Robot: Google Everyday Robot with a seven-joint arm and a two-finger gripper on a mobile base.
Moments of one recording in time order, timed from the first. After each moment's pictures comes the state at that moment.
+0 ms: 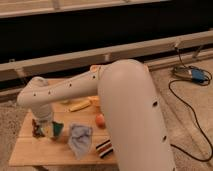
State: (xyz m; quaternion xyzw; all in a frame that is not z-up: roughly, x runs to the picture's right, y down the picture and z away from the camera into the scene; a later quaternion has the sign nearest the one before) arm -0.284 0.190 0.719 -0.37 -0.07 -0.09 0.92
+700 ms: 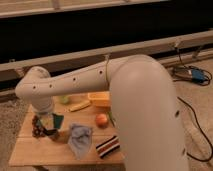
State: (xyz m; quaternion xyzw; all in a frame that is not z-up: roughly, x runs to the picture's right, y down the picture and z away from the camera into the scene) arm -0.274 0.128 0.689 -0.31 -0.09 -0.08 0.94
